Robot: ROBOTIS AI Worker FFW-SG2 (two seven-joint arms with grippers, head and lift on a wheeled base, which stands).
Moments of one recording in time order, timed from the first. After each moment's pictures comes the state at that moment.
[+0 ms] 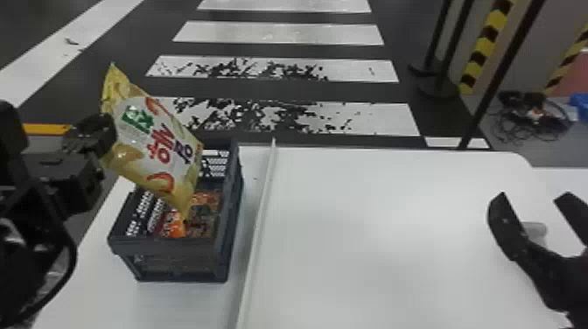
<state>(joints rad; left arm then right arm) 0.35 0.37 0.20 -2.50 0.37 0.71 0.24 0.62 -0.30 -0.14 -2.05 -0.43 -0.26 0.10</state>
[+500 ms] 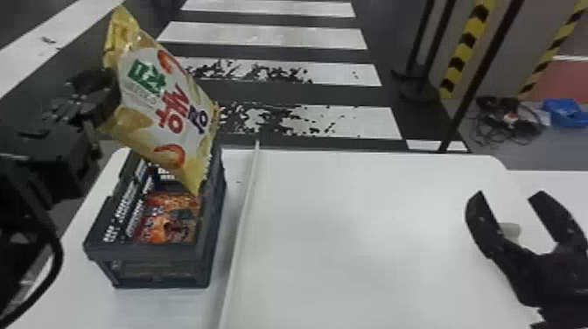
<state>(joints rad) 0.33 0.39 0.08 -2.70 0.30 0.74 0.23 0.62 -0.30 -0.14 -2.06 -0.43 -0.26 0.10</state>
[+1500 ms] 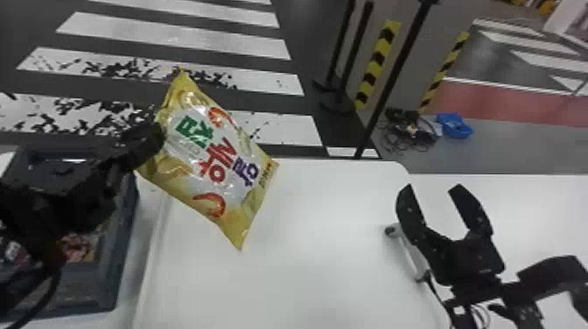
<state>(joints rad) 0.19 0.22 -0.05 -2.32 0.56 0.63 -0.14 0.60 -0.32 -0.19 -2.03 -0.44 -0.33 0.08</state>
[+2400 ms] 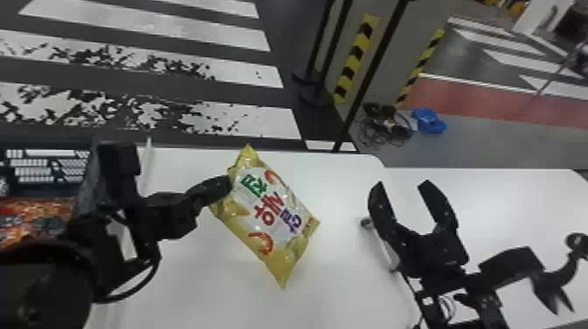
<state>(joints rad) -0.08 0.00 -0.24 -1.69 0.47 0.64 -0.32 0.60 -0.35 -0.17 -1.99 -0.44 -0.36 0.08</state>
